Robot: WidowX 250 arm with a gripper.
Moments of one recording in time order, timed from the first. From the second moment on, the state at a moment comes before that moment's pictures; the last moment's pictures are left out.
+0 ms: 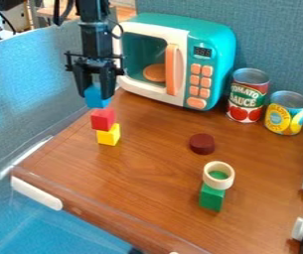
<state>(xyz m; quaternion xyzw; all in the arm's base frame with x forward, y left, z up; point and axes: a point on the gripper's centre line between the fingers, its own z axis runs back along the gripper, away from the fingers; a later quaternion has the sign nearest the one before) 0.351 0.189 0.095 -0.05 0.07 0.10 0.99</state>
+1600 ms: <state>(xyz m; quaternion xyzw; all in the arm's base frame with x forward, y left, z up) 0.356 0.171 0.139 -0.02 0.05 0.10 0.99</state>
